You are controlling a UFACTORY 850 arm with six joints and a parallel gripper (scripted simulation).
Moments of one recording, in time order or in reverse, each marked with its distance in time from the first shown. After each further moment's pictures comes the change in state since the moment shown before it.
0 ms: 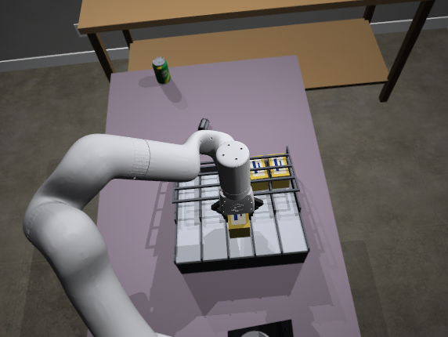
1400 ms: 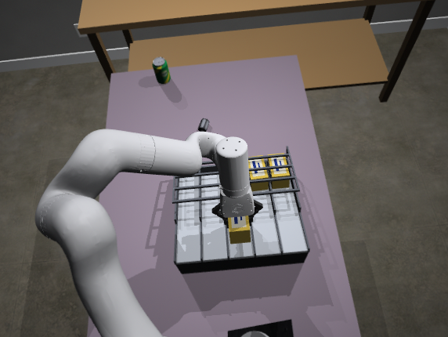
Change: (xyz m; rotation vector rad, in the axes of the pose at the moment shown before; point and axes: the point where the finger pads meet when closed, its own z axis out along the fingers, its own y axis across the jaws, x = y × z) arm -0.005 0.000 0.029 0.001 -0.176 -0.002
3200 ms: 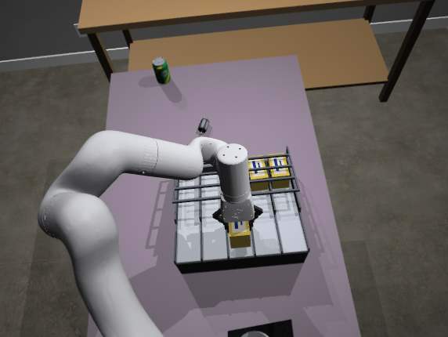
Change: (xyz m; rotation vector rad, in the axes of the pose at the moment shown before) arm 0.000 0.000 0.024 -0.001 -0.001 0.000
